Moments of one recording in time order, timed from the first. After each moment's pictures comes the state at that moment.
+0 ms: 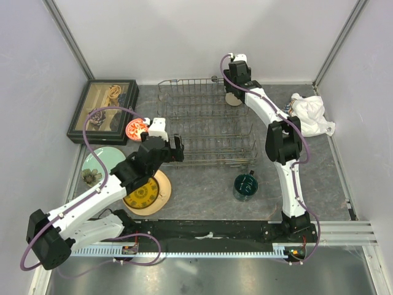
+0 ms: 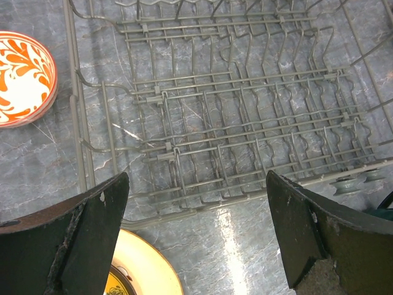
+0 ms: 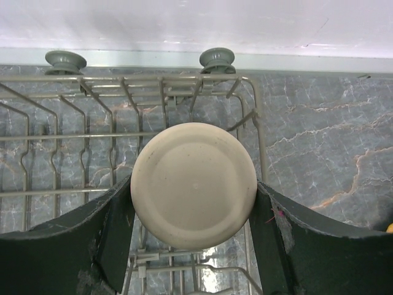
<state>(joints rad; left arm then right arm) -0.75 0.98 0.75 -0.23 -0.44 -0.40 0.34 2.37 2.17 -0.36 0.37 0.12</state>
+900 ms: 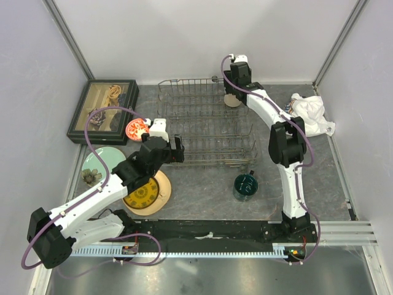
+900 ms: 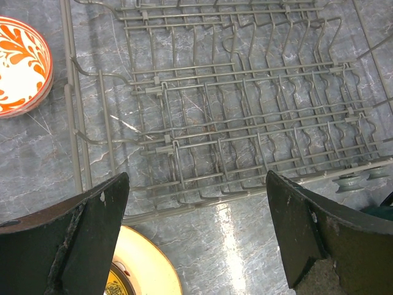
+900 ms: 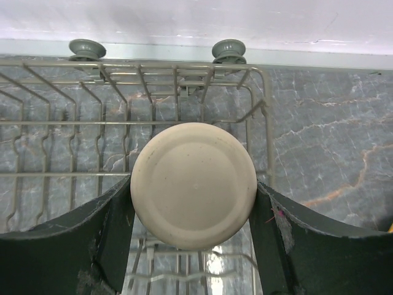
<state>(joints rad) -0.75 1.00 0.75 -0.25 -0.44 -0.42 0.34 2.31 2.08 -0.31 0.32 0.12</state>
